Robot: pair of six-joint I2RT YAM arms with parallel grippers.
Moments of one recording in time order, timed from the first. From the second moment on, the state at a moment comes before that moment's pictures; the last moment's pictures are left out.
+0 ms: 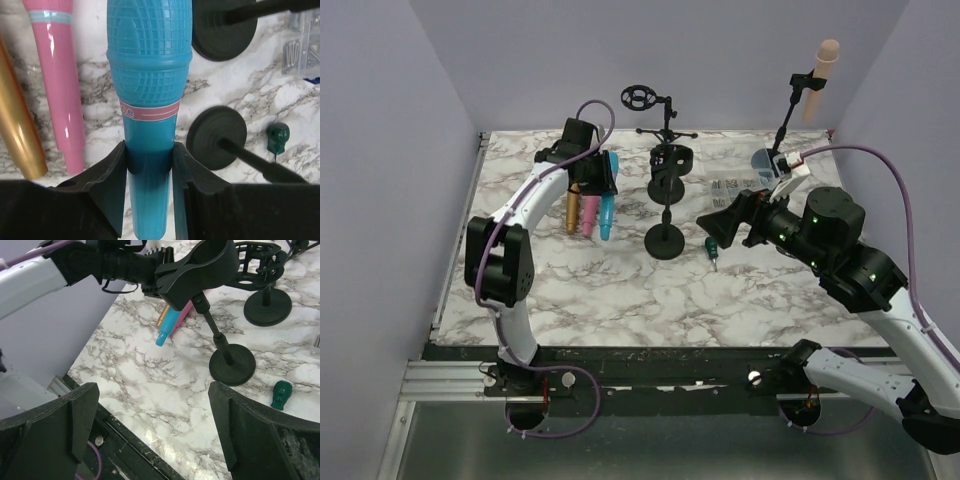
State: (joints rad) left arm -0.28 1.80 1.53 -0.59 0.23 -0.38; right arm 0.70 0.90 1.22 -0.53 -0.02 0.45
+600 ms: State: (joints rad) left arm -0.30 2.29 2.09 -0.89 0.16 -0.36; right arm 0.70 0.86 1.20 -0.57 0.04 0.44
